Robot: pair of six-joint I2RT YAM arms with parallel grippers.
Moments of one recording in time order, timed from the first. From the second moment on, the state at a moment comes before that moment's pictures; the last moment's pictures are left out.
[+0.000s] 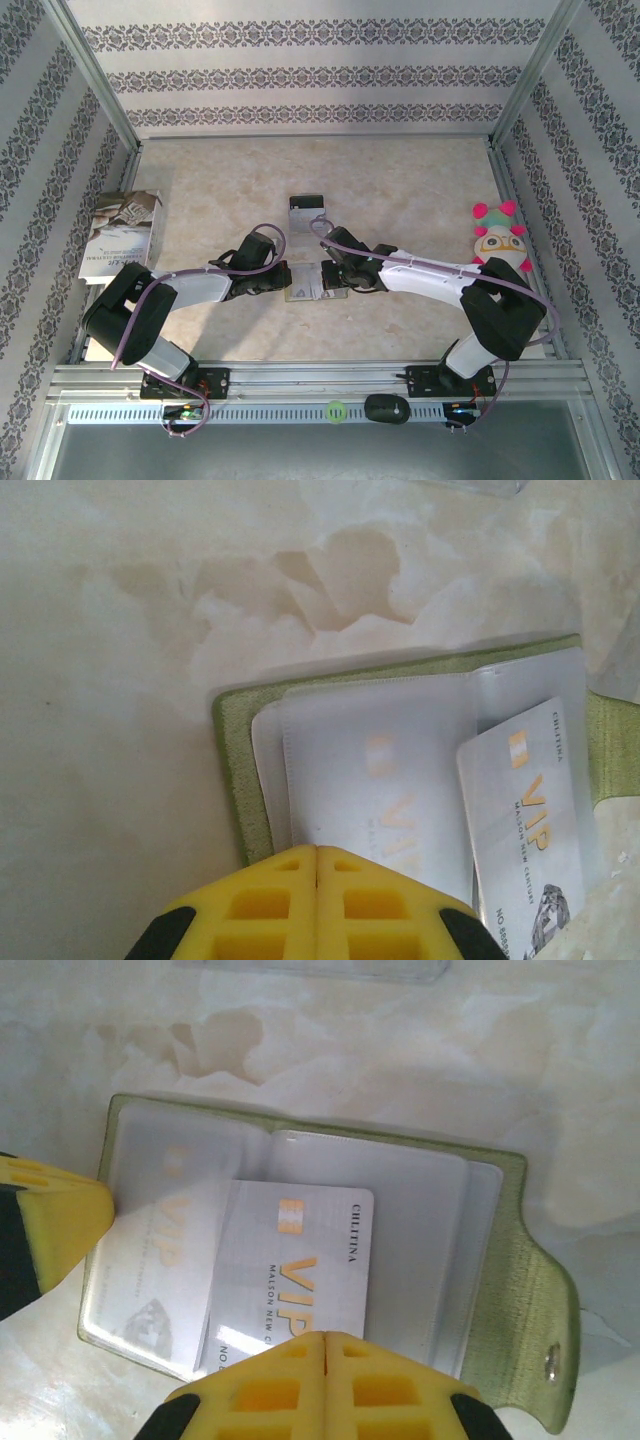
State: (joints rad) left arm -0.54 1.53 0.60 0.01 0.25 -0.69; right arm 0.82 1.57 0.90 -0.38 0.02 0.65
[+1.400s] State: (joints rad) left arm -0.67 1.65 0.76 -0.07 0.27 -0.69; right arm 0.67 1.54 0.78 -0.24 -0.33 0.57
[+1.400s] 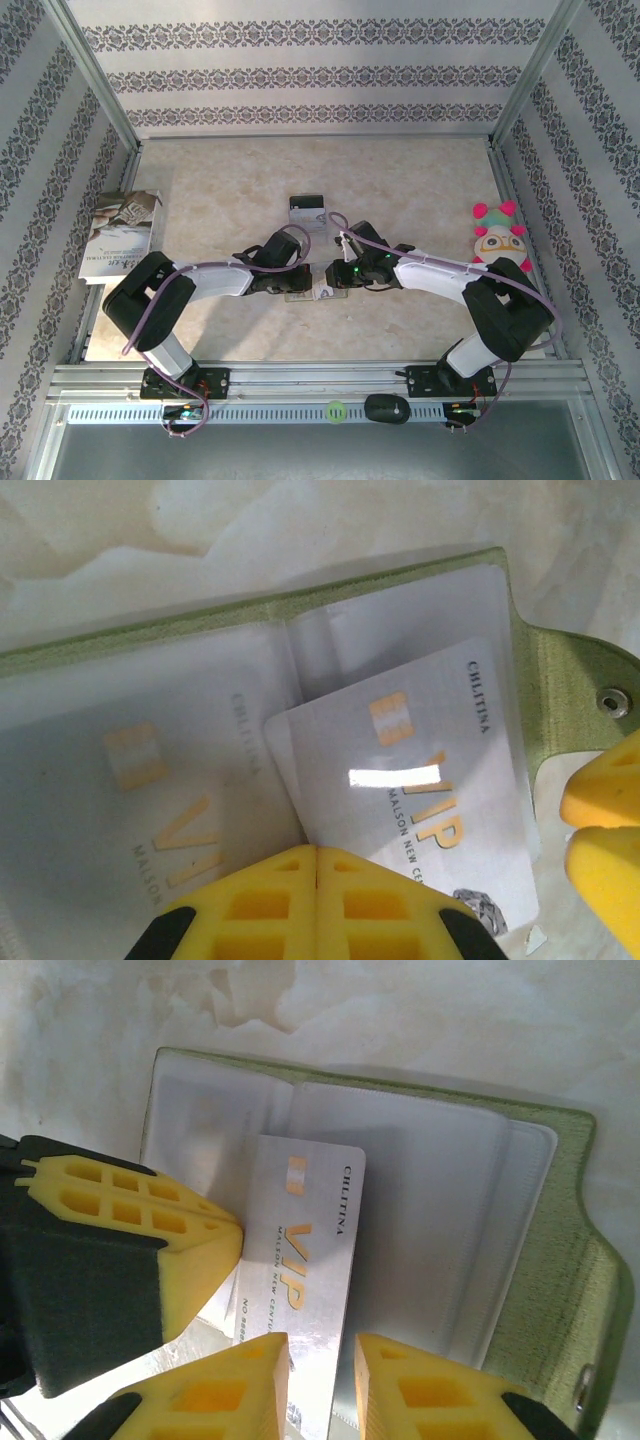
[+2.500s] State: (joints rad) left arm -0.65 1.60 0.76 -0.06 0.29 -0.70; right arm 0.62 1.56 0.77 -0.13 -0.44 0.60
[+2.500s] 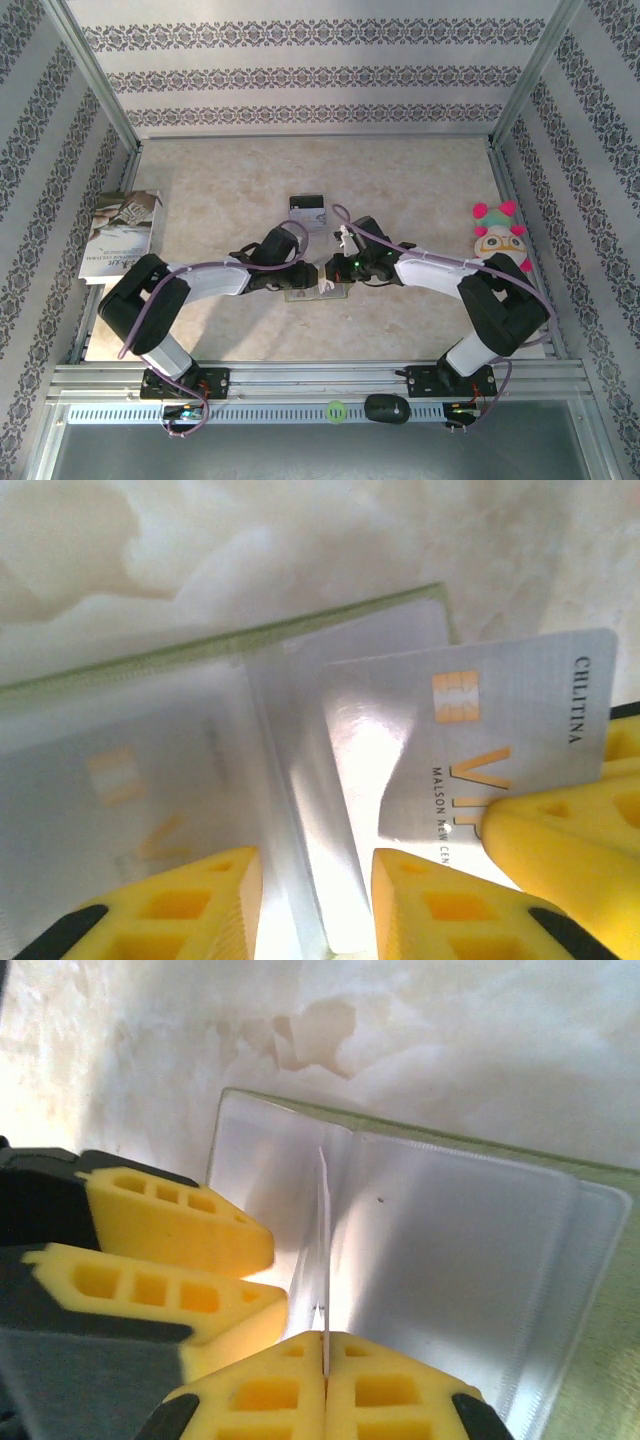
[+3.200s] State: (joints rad) left arm -0.41 1.04 0.57 -0.24 0.26 -0.69; right arm 0.60 1.72 1.50 -0.60 -0.34 -0.14
